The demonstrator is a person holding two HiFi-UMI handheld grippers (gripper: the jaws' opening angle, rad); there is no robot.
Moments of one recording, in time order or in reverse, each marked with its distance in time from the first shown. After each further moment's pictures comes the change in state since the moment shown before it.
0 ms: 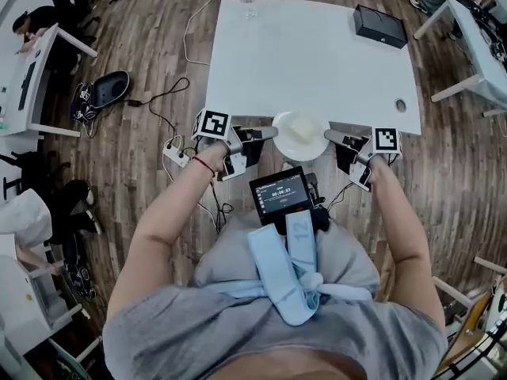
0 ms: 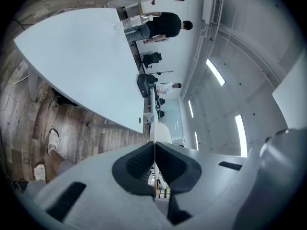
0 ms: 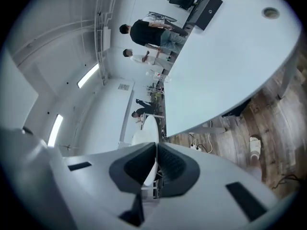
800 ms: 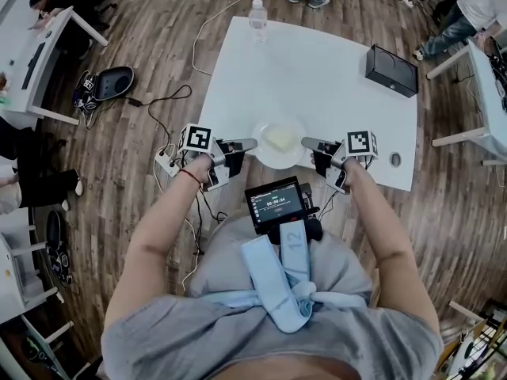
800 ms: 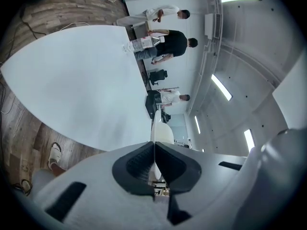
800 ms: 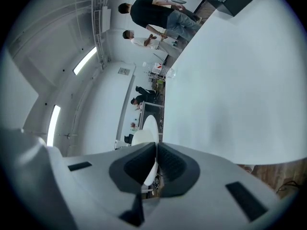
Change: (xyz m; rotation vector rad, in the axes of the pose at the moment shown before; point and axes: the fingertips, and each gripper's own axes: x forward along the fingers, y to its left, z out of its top) left arm -0.027 0.043 0.068 -0.003 -0.187 0.030; right arm 0.083 -0.010 0.060 -0.078 0.172 0.003
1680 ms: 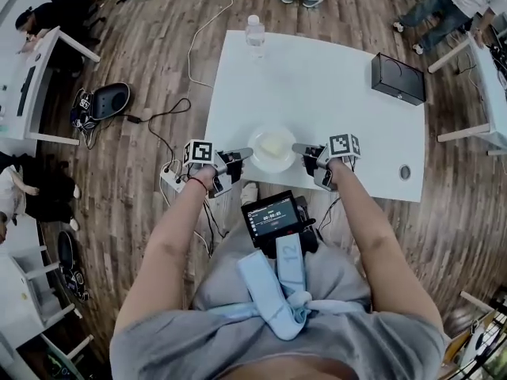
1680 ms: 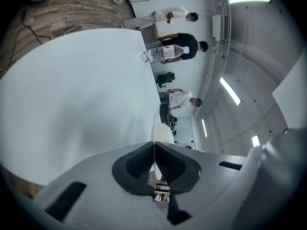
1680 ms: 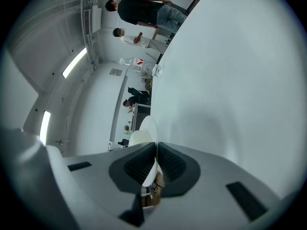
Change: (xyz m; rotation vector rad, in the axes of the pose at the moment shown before) left arm 0.014 0.083 0.118 -0.068 -0.026 0.091; right arm 0.085 -0.070 0.096 0.075 0.028 -0.051
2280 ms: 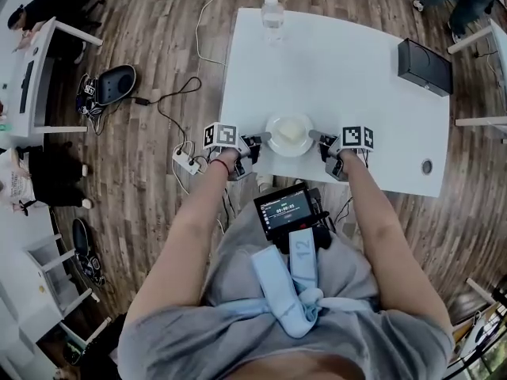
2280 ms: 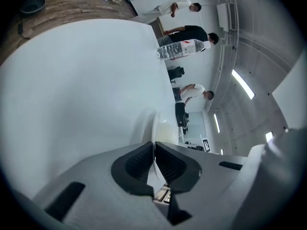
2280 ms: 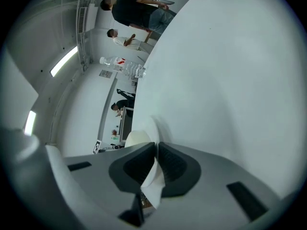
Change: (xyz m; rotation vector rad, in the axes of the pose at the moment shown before) left arm 0.019 0.056 0.009 0.032 0.053 0.140; right arm 0.023 -0.055 0.001 0.006 -0.071 -0.126
